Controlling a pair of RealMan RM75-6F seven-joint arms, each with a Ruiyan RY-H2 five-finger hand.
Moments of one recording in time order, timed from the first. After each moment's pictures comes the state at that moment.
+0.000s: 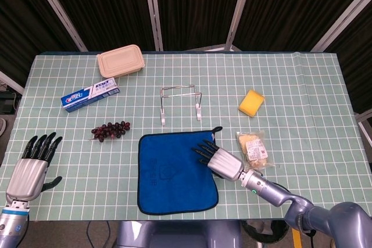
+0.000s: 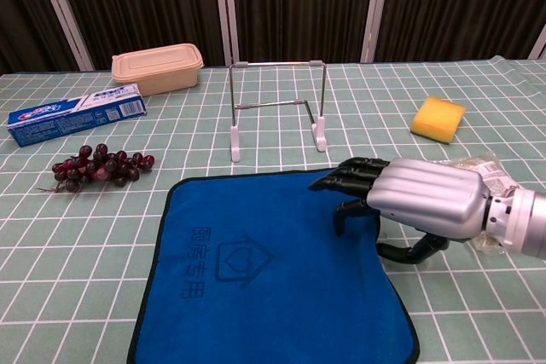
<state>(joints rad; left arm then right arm) -0.11 -1.22 0.00 -1.64 1.57 1.46 0.29 0.70 -1.71 -0.12 -0.96 -1.87 1.16 0.09</state>
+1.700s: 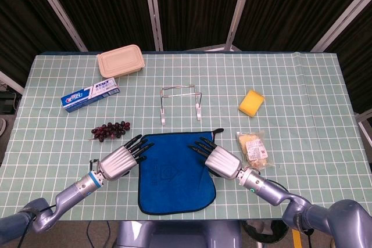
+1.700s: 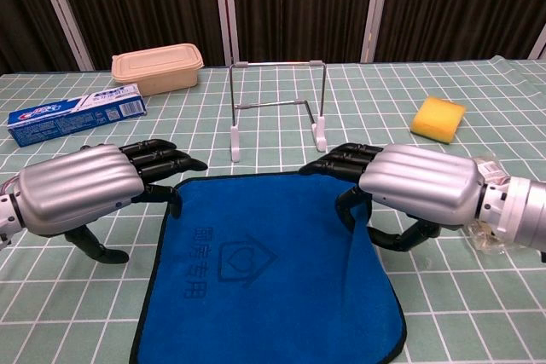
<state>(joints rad) -0.60 -1.64 0.07 -1.05 1.90 1.17 0.10 0.73 -1.70 -0.12 -1.00 -1.84 1.20 0.10</state>
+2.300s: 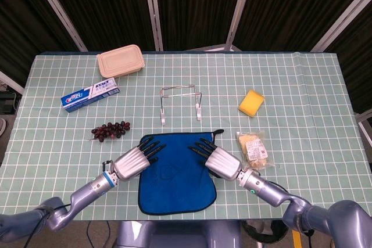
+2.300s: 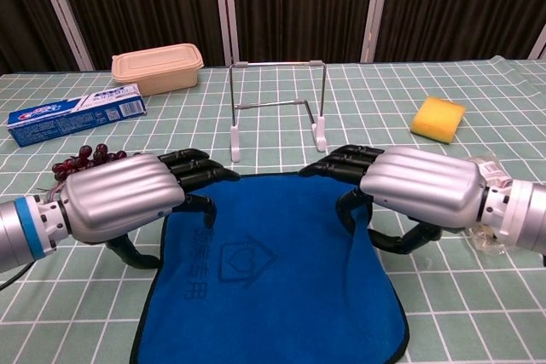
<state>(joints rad) -0.65 -1.69 0.07 -1.13 1.82 1.08 0.20 0.72 -1.70 -0.13 -1.00 -1.84 1.21 0.10</state>
